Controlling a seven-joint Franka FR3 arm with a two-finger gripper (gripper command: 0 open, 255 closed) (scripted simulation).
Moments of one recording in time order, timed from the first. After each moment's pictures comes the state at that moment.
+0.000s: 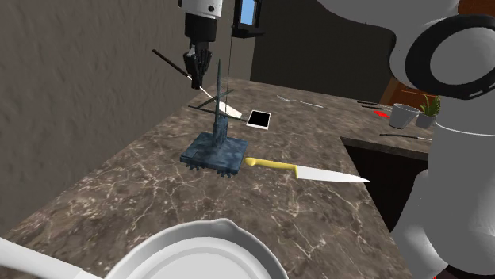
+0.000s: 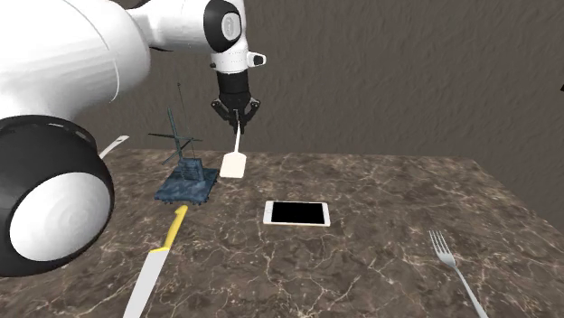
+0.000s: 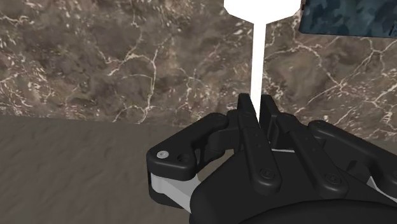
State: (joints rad) arm 0.32 0.30 0.12 -1.20 -0.02 1.57 -0.23
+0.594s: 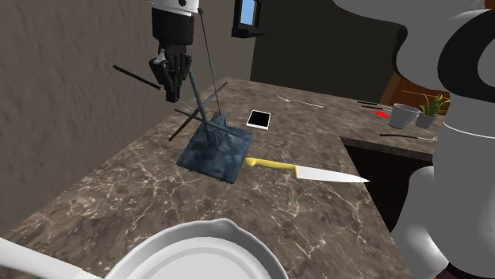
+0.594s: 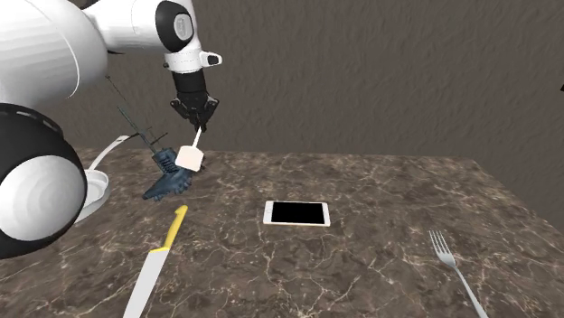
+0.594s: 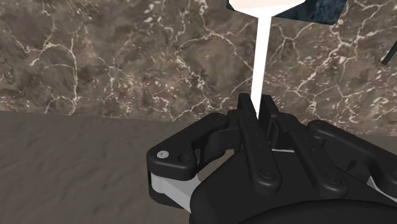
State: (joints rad) arm 0.45 0.26 0.18 -1.27 -0.05 1.60 -0.04
